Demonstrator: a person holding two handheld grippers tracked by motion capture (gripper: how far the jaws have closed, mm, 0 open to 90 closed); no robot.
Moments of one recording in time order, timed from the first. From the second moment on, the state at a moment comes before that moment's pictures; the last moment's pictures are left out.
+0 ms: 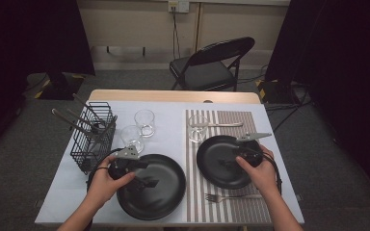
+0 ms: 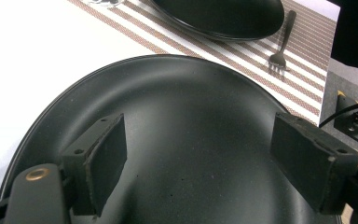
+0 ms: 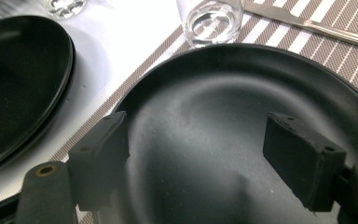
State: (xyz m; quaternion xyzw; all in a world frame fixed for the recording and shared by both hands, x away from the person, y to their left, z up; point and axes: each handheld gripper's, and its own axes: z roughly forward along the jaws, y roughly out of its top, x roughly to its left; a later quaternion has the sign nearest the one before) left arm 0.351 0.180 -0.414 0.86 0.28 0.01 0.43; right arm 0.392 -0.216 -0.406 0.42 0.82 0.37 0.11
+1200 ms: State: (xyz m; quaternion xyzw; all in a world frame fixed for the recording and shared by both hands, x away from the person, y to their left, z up) left arm 0.351 0.179 -0.416 0.86 0.28 0.01 0.43; right arm 0.366 -0.229 -0.421 0.42 0.82 0.36 0.10
